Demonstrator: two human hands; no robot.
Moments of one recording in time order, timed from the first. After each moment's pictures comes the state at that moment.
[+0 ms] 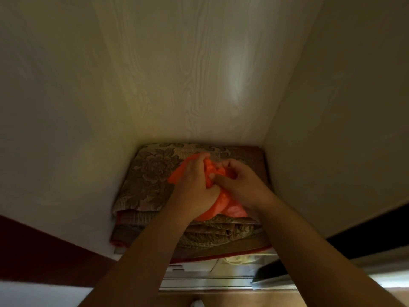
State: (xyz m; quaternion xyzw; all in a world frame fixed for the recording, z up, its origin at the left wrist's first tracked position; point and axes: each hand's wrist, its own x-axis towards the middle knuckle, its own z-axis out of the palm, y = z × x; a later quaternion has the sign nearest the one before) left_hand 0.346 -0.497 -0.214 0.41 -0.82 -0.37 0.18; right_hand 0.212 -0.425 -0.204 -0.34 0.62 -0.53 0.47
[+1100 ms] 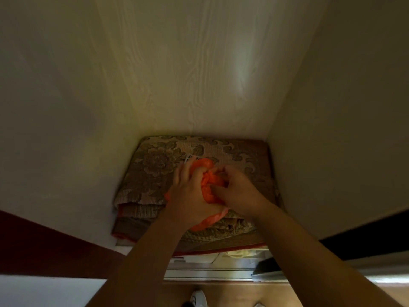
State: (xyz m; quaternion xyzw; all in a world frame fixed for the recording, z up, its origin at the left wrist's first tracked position) left_hand 0.367 -0.495 -0.266 0.40 -0.86 -0.28 0.17; right_hand 0.220 -0.429 -0.235 -0.41 0.67 -0.43 0.45
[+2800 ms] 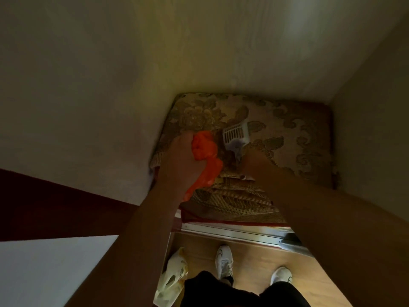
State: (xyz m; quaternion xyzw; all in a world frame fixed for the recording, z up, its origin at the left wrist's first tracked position) left_hand 0.439 -0.566 -0.294 0.57 -0.74 -0.31 0.16; right_hand 0.228 -0.546 -0.388 -0.44 0.81 -0.02 0.40
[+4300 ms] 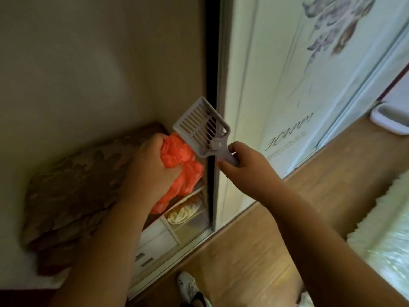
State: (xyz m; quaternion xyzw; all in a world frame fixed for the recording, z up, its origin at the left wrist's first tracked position) left_hand 0.314 -0.280 -0.153 0.25 -0.90 -0.31 0.17; right_hand 0.216 -0.086 -0.150 -0.24 0.88 -0.40 0.13
